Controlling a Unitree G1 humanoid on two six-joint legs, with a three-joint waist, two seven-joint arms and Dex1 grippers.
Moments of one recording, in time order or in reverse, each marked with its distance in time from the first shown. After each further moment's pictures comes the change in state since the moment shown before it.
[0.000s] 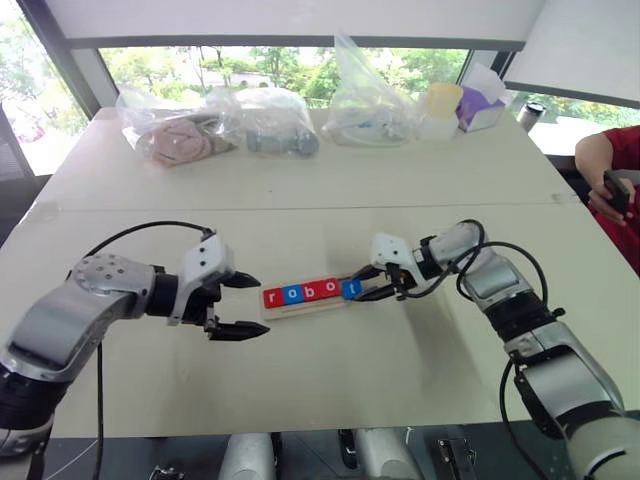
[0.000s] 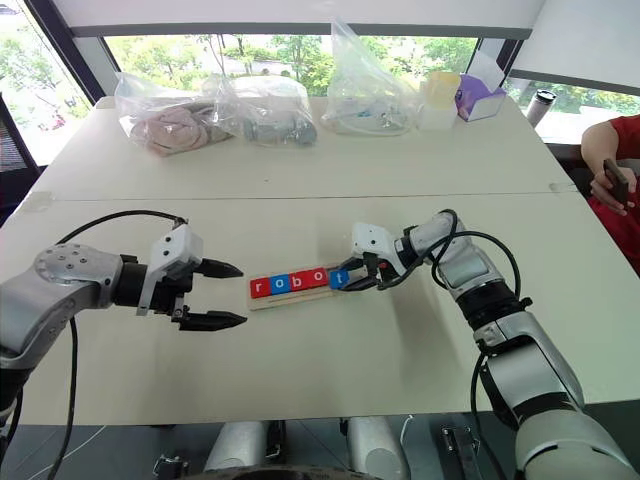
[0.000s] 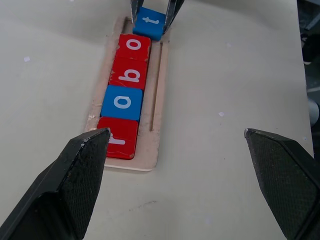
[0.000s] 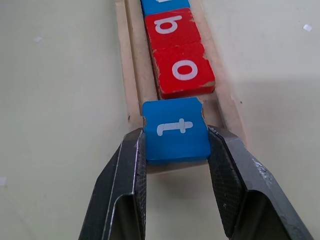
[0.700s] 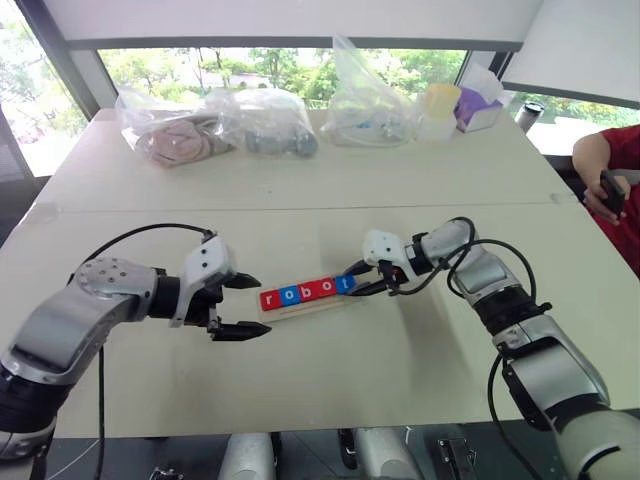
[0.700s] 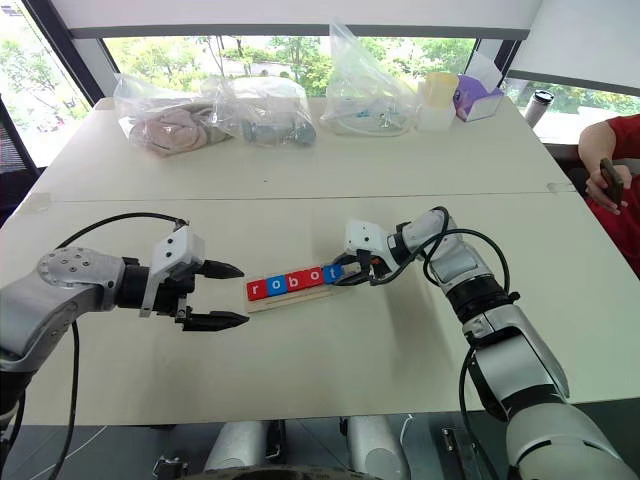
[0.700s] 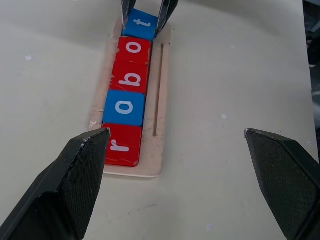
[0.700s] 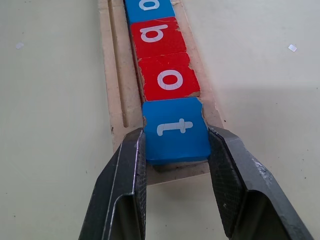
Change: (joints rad) left arm 0.010 -0.013 0.000 -0.008 -0.001 0.003 0.028; right arm -0.031 0.042 -0.004 0.080 -0.023 -0.067 -0.007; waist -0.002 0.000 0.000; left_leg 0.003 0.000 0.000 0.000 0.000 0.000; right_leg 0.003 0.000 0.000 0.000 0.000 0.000
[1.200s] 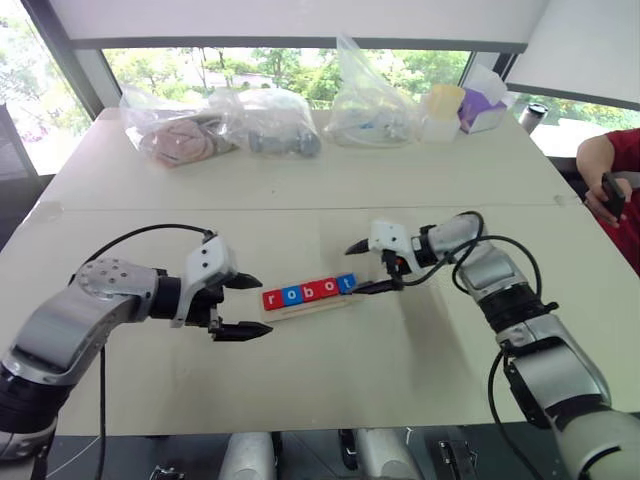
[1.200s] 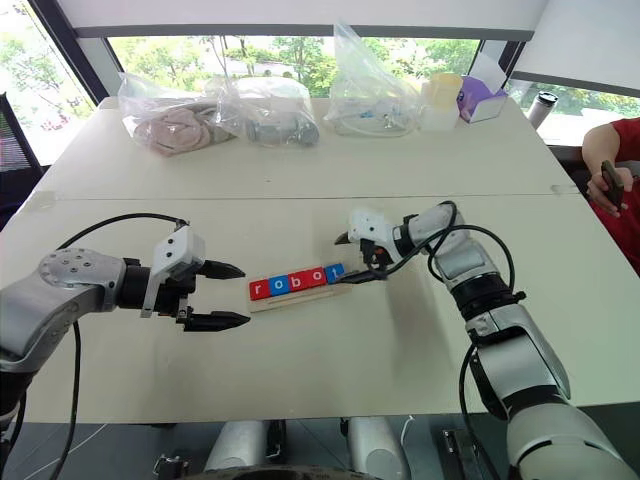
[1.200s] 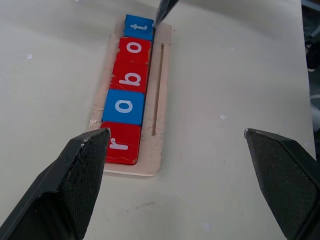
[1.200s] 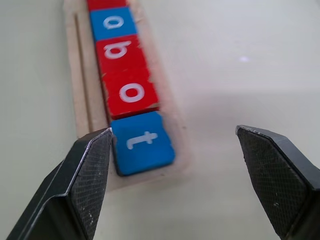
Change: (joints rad) left arm 0.001 -0.002 0.000 0.001 -0.012 0.000 0.006; right arm 0.029 -0.034 -0.098 -0.099 0.025 0.071 -0.053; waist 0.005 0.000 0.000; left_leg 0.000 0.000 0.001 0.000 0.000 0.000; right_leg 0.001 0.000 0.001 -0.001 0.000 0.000
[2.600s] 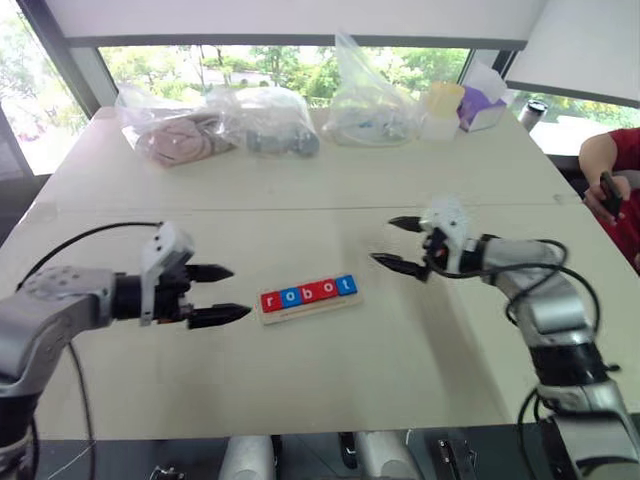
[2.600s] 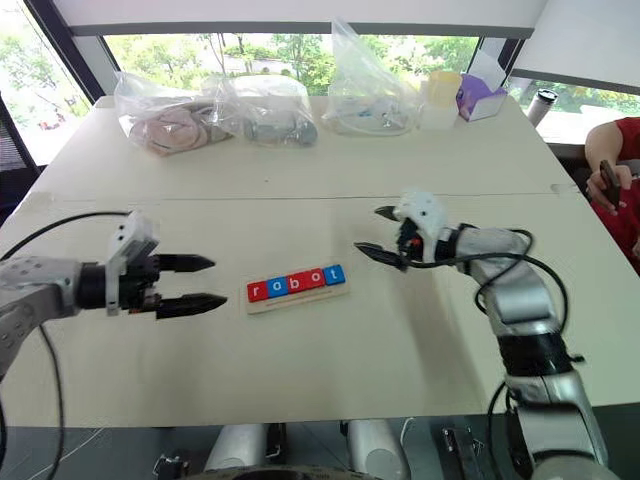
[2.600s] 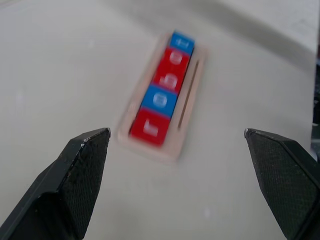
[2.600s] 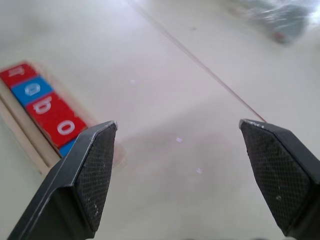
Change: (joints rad) left arm 0.221 0.034 0.301 -0.004 -0.153 0.141 0.063; right arm 0.417 -0.041 -0.365 -0.685 0.236 0.474 -0.428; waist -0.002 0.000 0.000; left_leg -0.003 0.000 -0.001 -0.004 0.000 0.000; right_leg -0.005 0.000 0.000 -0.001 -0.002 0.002
